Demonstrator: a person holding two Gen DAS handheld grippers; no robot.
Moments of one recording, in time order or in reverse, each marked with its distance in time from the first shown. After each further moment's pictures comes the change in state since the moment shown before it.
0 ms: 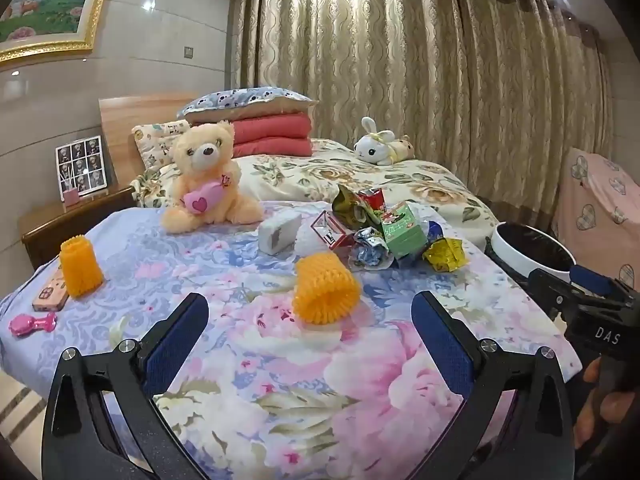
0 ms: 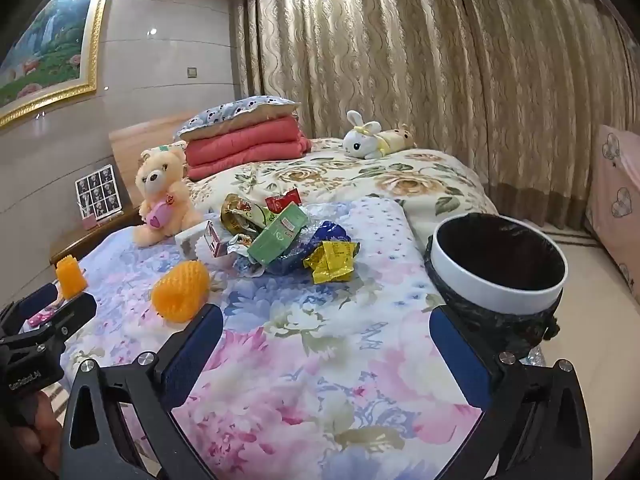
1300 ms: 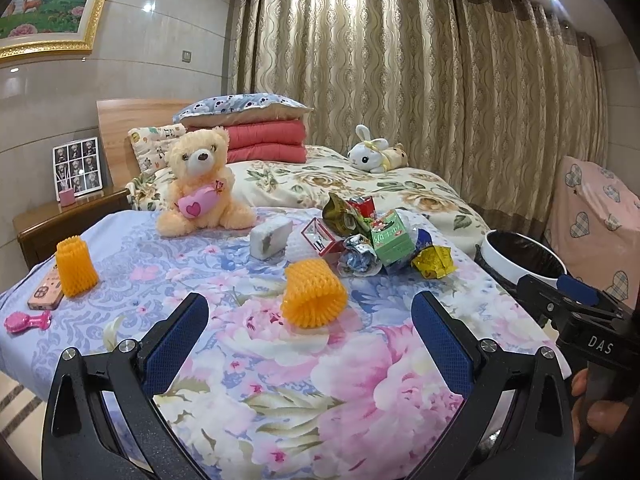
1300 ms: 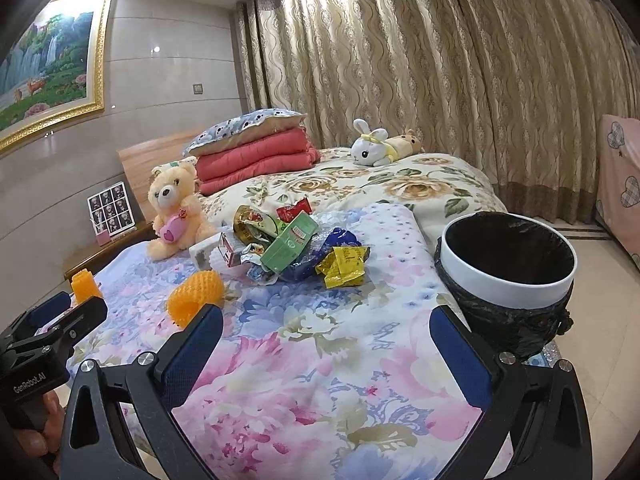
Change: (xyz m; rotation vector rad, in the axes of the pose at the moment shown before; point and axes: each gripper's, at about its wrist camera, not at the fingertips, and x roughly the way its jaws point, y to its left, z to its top) left arm -0.011 -0.004 0.002 -0.018 -0.022 -0.030; right arm -0.005 -0.005 -0.005 0.038 -0.035 0.053
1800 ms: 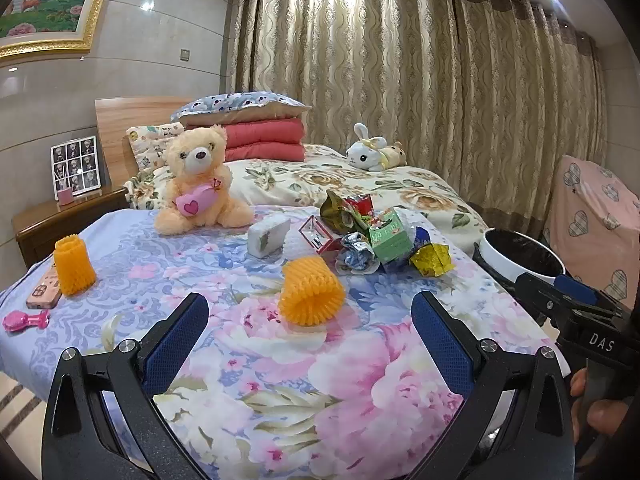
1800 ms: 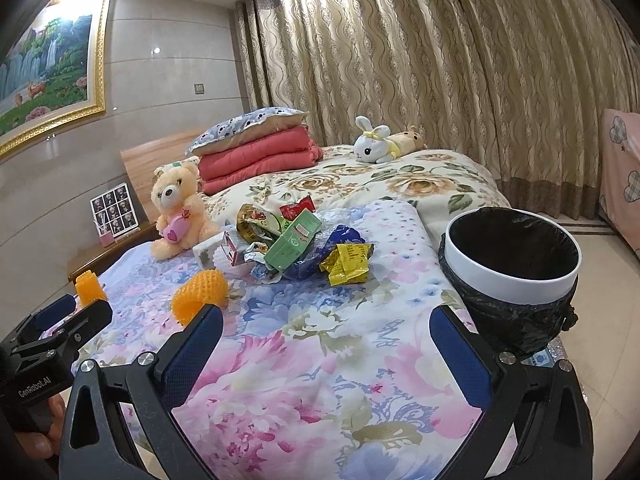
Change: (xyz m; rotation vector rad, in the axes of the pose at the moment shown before) left arm 0.002 -0.002 -0.002 0.001 0.007 -0.008; right arm 0.001 0.000 -0.002 0.007 0.004 0.012
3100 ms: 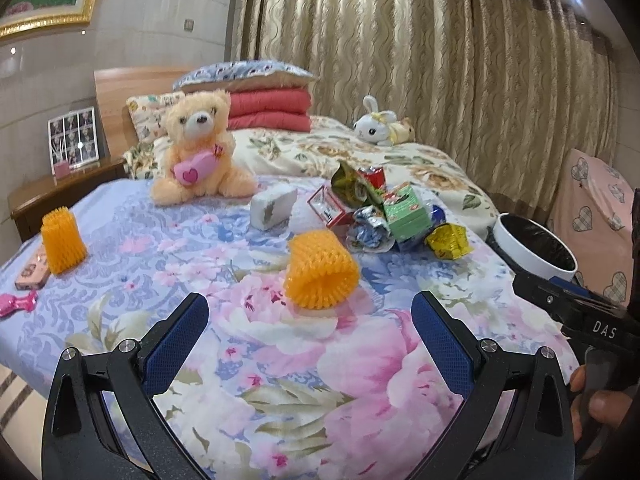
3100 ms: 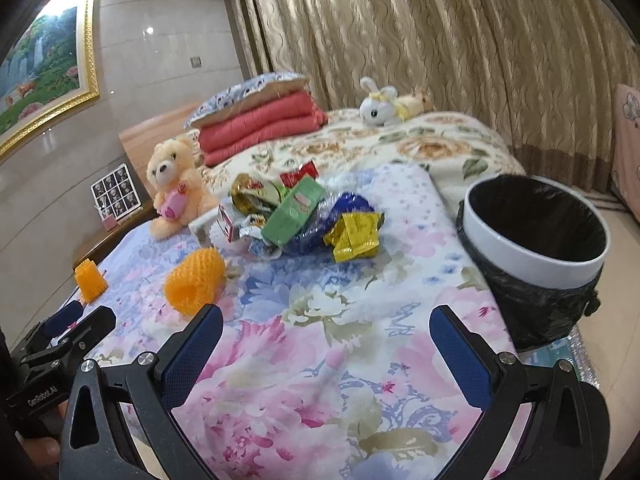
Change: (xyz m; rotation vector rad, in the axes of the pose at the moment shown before) left arm 0.035 0.011 -0.004 -0.044 0.117 0.006; right arm 0.040 -0.006 0.002 0.037 0.159 0.045
